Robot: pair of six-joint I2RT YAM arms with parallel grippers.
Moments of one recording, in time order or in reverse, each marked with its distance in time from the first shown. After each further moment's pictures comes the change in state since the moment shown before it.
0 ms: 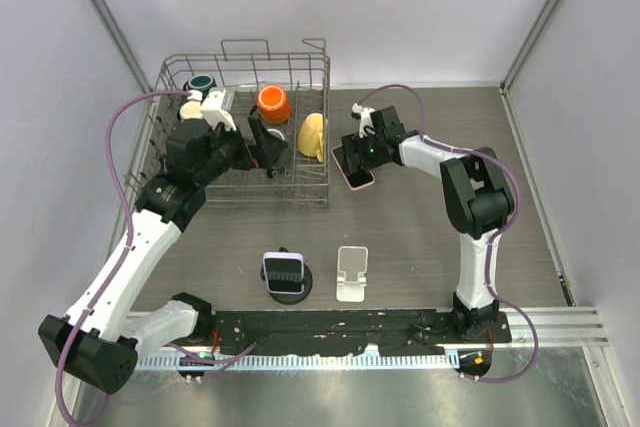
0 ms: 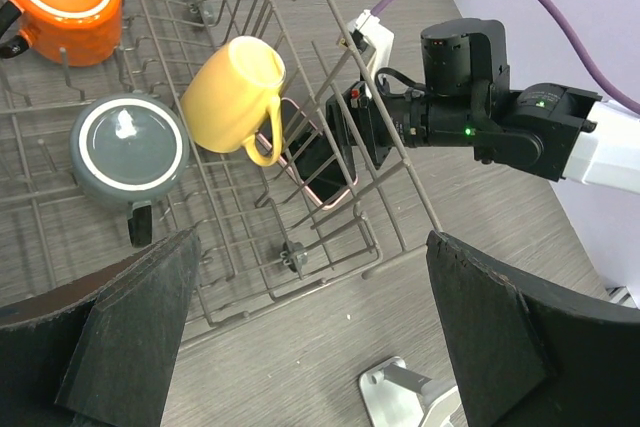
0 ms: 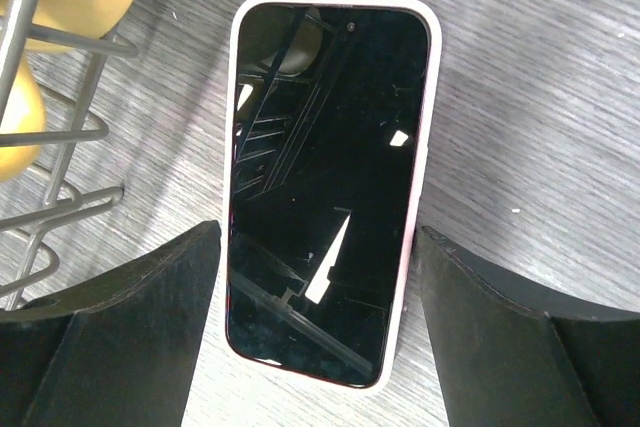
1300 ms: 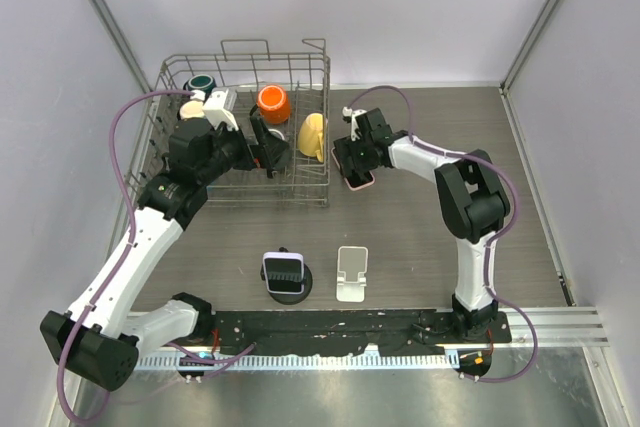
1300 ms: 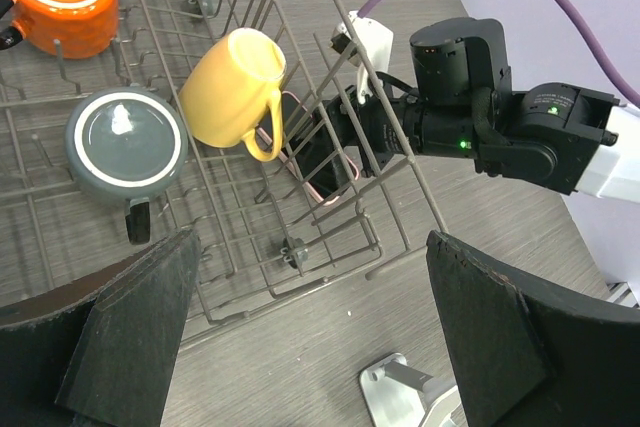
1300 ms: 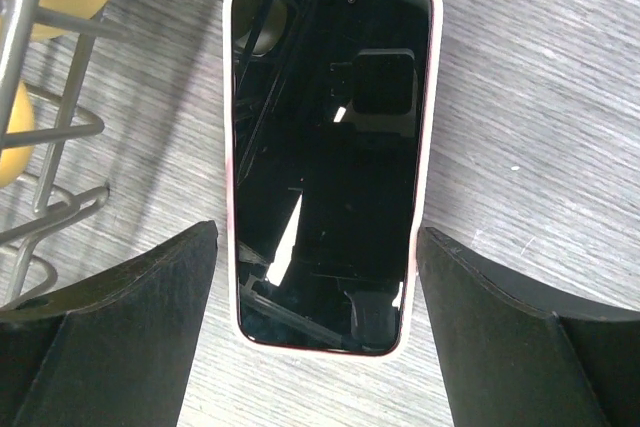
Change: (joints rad) left arm 0.000 0.017 0.000 -0.001 0.008 0.000; right arm 0.092 -0.029 0.024 -0.094 0.214 0.031
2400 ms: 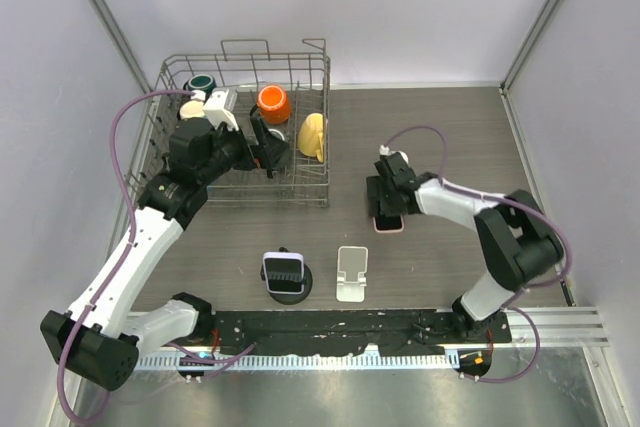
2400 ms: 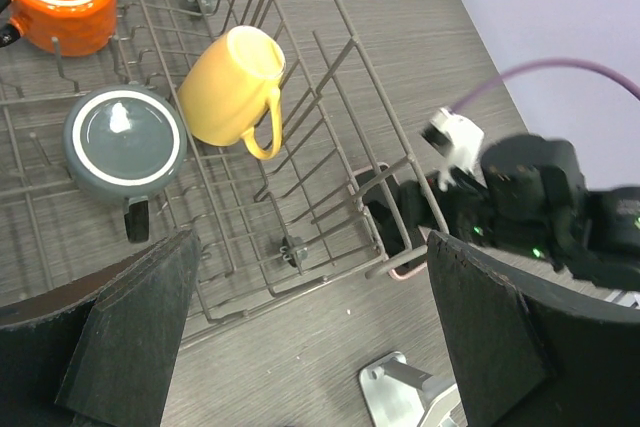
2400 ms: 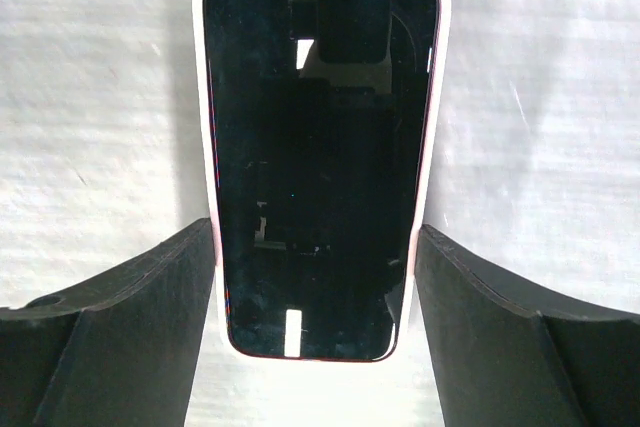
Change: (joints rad) left arm 0.000 0.001 0.000 -0.002 0.003 -0.001; right arm 0.045 -0.326 -0.438 -0.053 0.229 0.274
